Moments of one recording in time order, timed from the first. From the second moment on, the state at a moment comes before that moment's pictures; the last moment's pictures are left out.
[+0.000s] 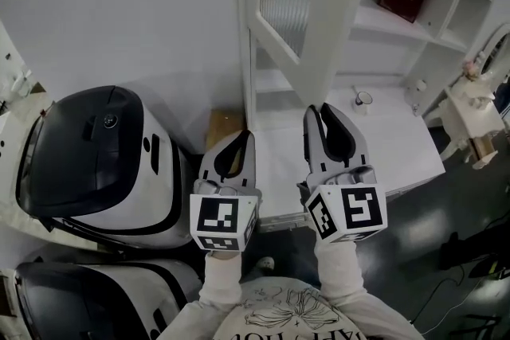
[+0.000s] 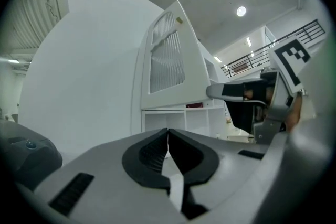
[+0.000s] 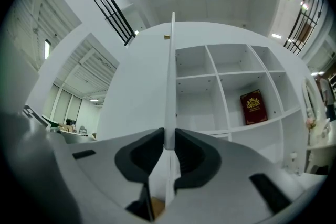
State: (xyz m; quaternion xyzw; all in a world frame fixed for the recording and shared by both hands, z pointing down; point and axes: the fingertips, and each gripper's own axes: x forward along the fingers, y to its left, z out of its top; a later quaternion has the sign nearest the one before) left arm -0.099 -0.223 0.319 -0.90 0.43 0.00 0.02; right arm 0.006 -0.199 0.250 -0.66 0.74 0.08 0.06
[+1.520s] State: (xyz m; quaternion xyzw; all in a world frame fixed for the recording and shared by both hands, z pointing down) left arm 0.022 -0.272 0.338 -0.91 0.41 -0.02 0.00; right arm 0.133 -0.242 0.254 -0.65 0.75 0.06 0.09
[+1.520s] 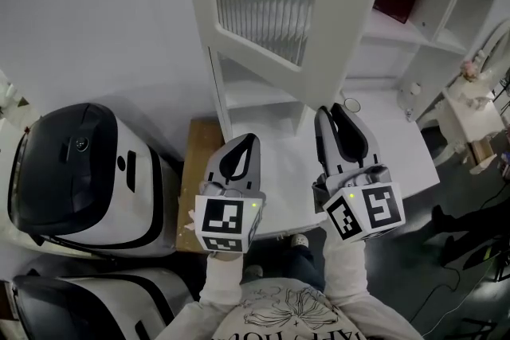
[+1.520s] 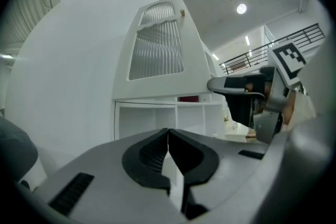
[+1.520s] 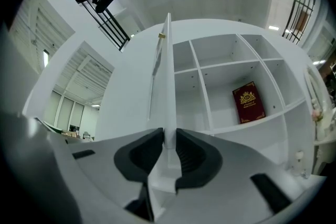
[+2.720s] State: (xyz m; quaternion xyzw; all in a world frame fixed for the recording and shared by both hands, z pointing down) left arm 0.114 -0.347 0.334 -0.87 0.50 -0.04 0.00; right arm 0.224 -0.329 0.255 -0.54 0.84 0.03 0.10
